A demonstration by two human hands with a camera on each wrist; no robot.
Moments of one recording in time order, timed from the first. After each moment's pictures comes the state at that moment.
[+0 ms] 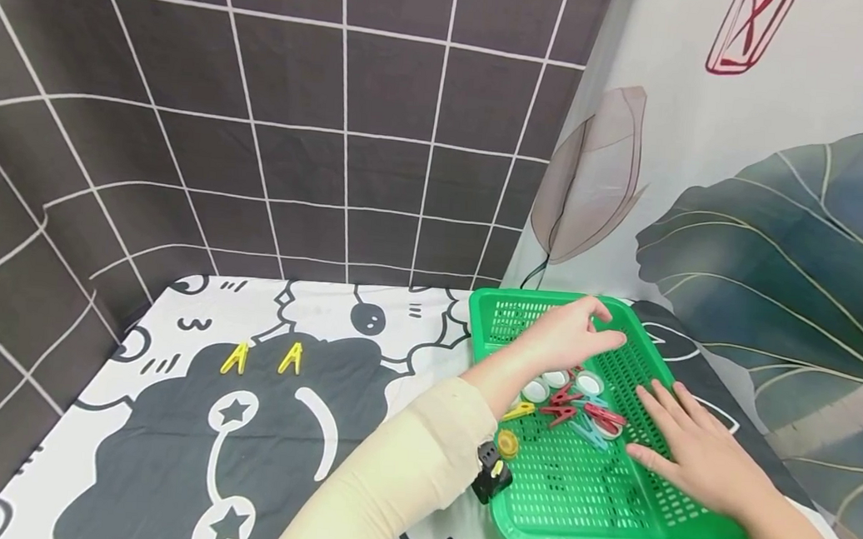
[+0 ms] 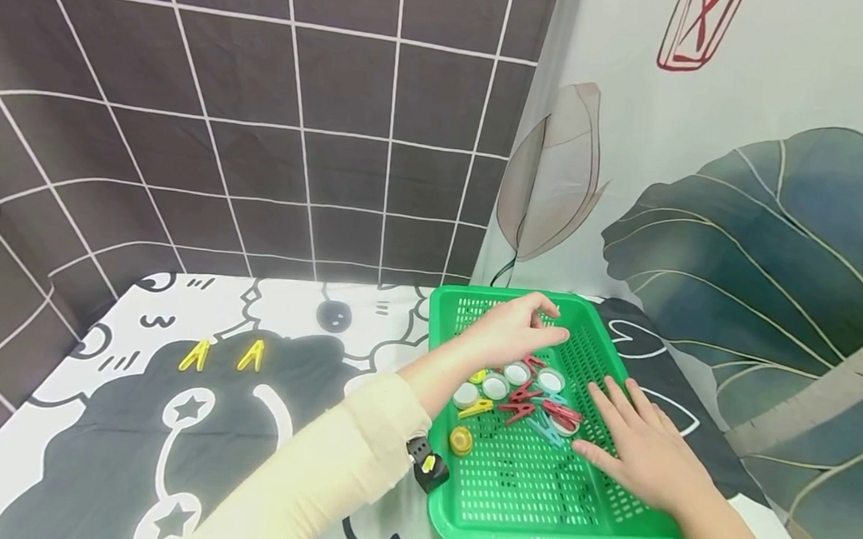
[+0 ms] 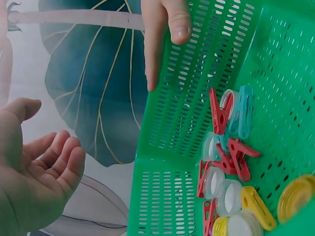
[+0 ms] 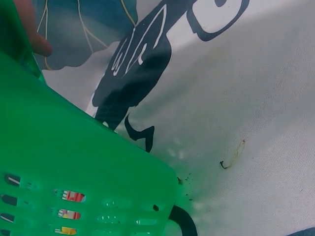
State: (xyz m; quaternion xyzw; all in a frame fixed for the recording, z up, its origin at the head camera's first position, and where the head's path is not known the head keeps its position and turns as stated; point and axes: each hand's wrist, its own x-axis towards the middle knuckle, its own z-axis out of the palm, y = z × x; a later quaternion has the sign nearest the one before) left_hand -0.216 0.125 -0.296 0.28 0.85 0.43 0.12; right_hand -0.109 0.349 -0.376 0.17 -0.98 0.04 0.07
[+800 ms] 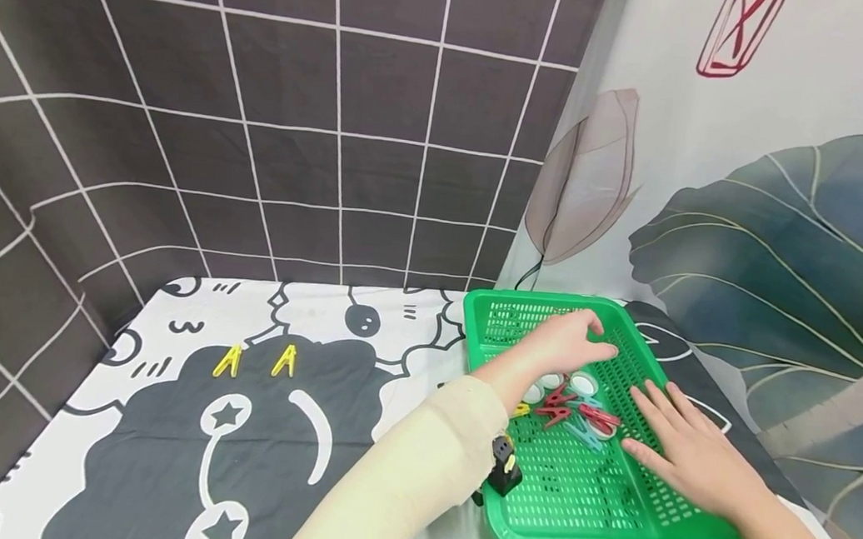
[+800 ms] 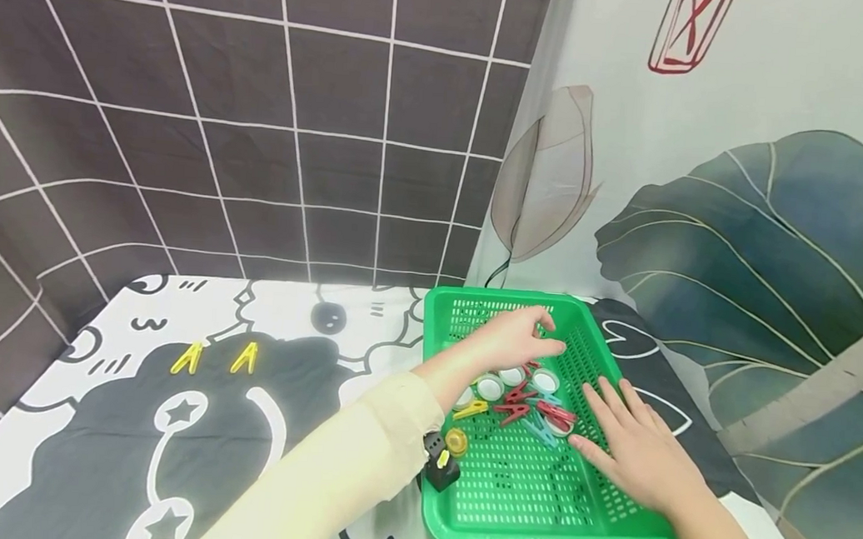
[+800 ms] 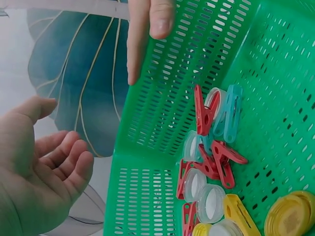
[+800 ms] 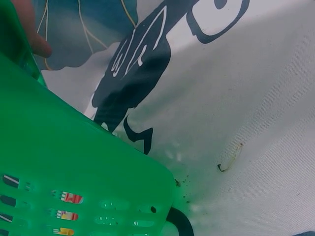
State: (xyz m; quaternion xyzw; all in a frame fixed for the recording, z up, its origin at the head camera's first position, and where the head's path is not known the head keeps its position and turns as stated) left_hand -0.227 0.143 -0.314 0.29 0.87 0.37 0.13; right_hand -0.108 0.346 -0.373 0.16 -0.99 0.04 0.05
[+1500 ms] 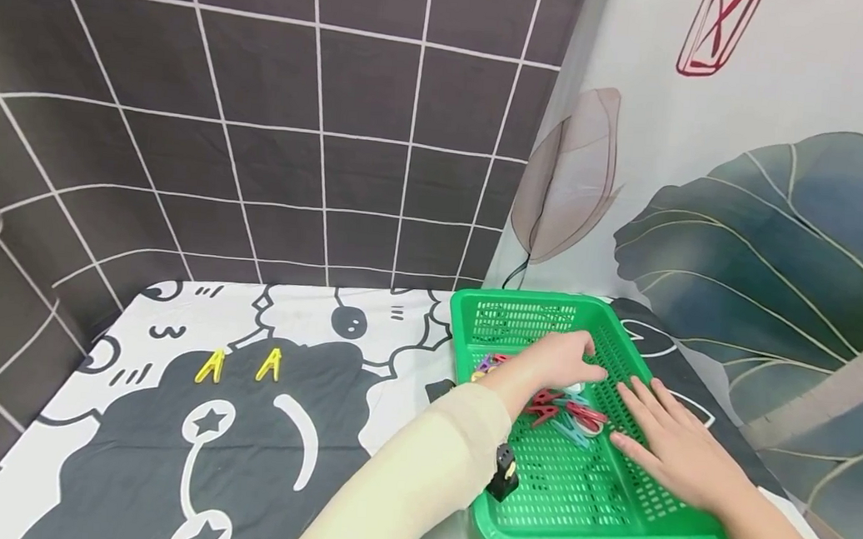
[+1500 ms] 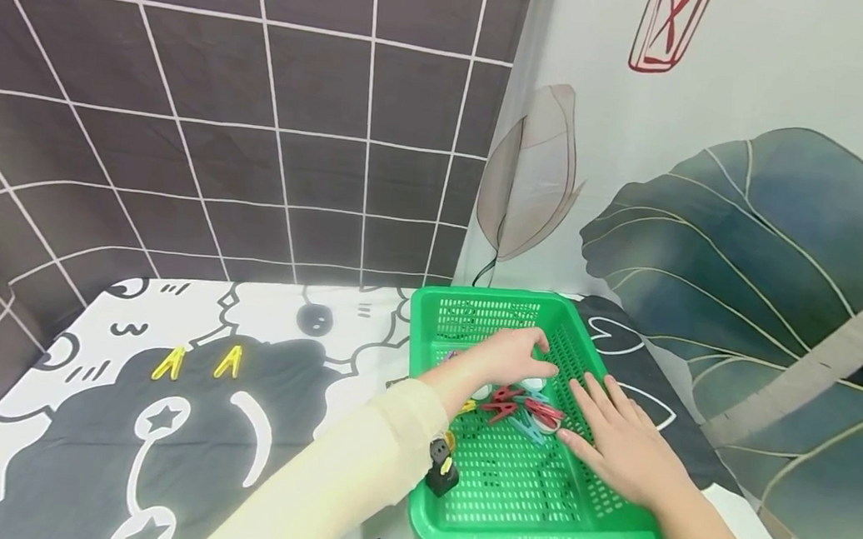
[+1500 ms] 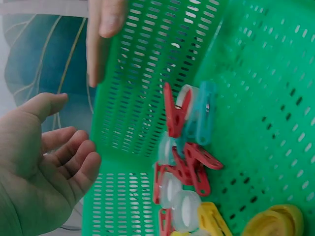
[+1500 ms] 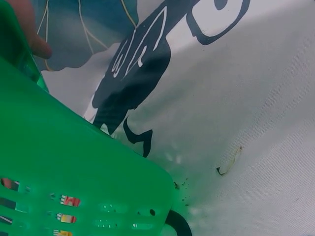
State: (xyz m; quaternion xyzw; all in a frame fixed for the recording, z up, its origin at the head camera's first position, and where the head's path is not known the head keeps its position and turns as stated) left_hand -0.227 0.163 -0.335 0.33 0.89 0.29 0.15; right_hand -0.106 0.348 -0.371 0.15 -0.99 0.04 0.05
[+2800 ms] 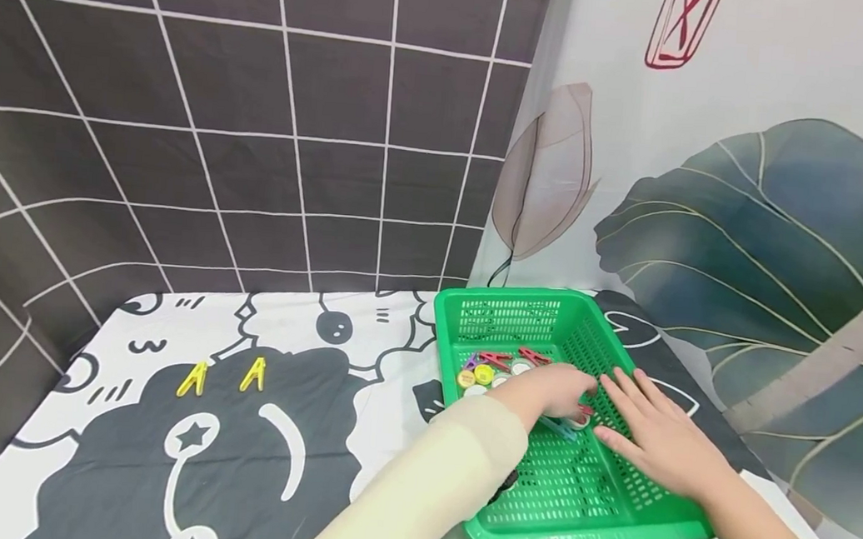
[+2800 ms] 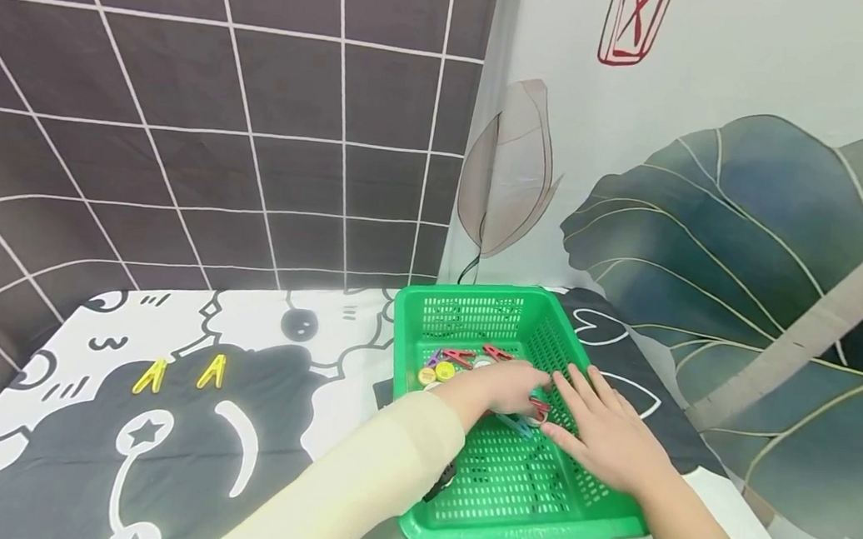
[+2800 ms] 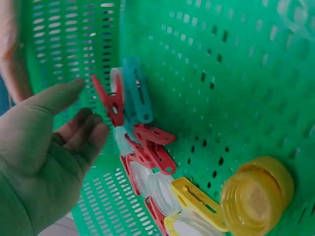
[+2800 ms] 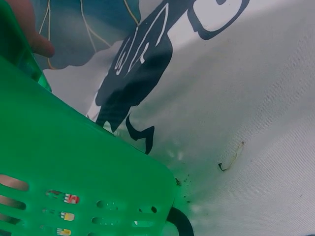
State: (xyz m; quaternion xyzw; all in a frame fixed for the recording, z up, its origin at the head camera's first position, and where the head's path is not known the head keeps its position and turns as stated) left_hand -0.216 0.195 -0.367 0.45 0.87 0.09 0.17; right_hand -0.102 0.343 -0.367 0.15 -0.99 0.05 0.05
